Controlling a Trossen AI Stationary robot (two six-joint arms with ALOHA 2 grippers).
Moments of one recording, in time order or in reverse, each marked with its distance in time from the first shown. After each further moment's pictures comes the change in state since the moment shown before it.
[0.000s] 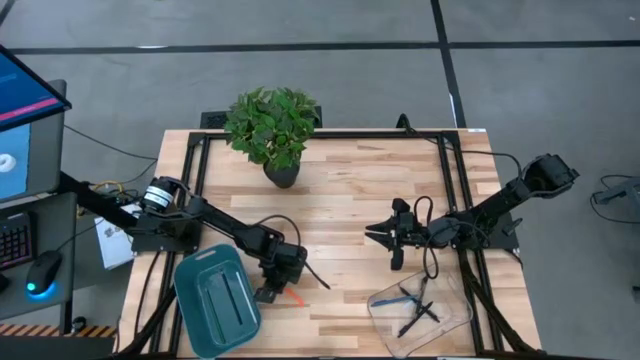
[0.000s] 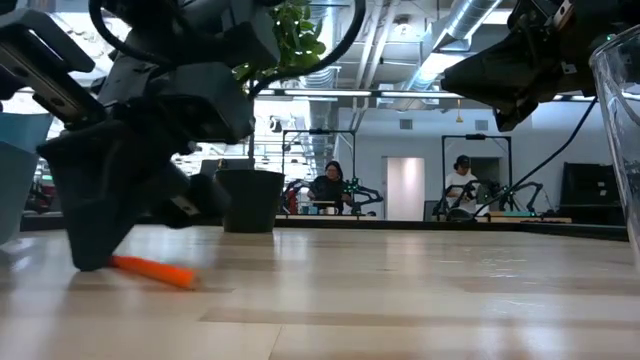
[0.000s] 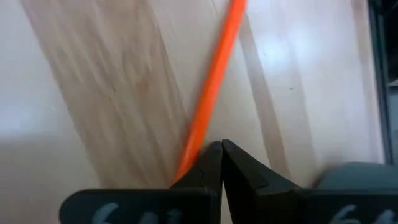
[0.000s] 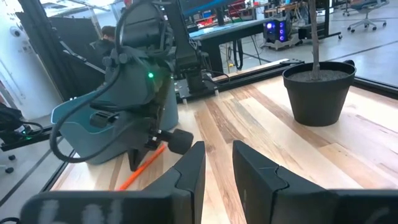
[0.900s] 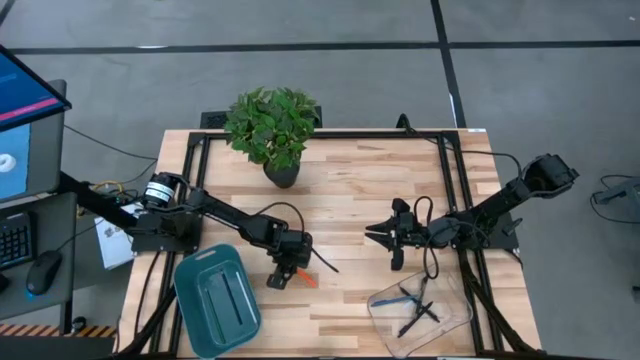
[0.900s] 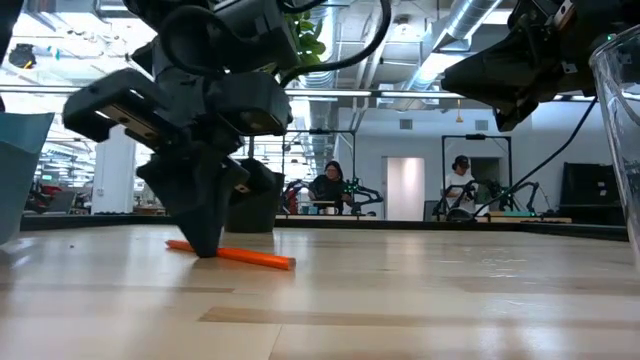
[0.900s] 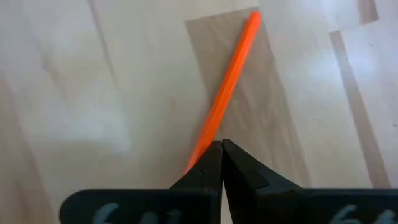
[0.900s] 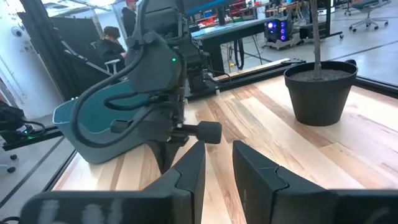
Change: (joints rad) left arm 0.093 -0.003 0.031 0.011 -0.225 0.141; right arm 0.002 0.000 0.000 0.000 -0.003 0.002
